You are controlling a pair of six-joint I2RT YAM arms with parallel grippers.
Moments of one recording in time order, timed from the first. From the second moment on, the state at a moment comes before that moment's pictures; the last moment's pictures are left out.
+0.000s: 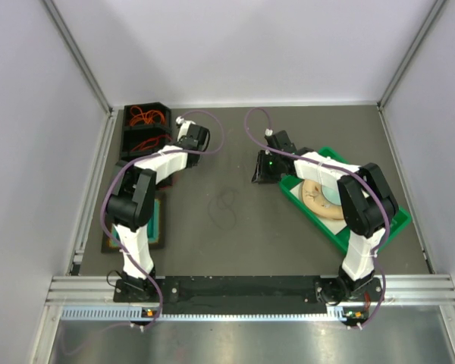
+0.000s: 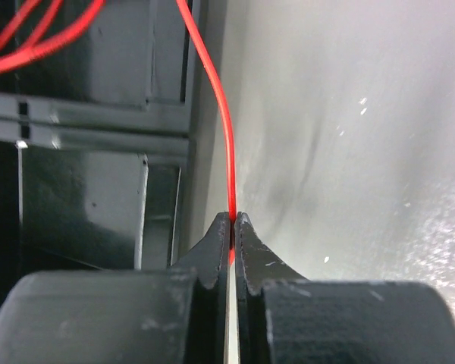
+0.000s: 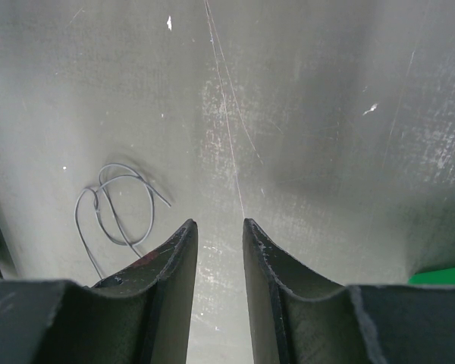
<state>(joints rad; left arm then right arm) -0.37 1.95 1.33 -0.37 -0.62 -0.32 0.52 1.85 1.24 -0.31 -0.19 0.58</state>
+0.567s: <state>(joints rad) -0.36 1.79 1.62 -0.34 -0.71 -0.02 0.52 1.85 1.24 -0.31 -0.19 0.58</state>
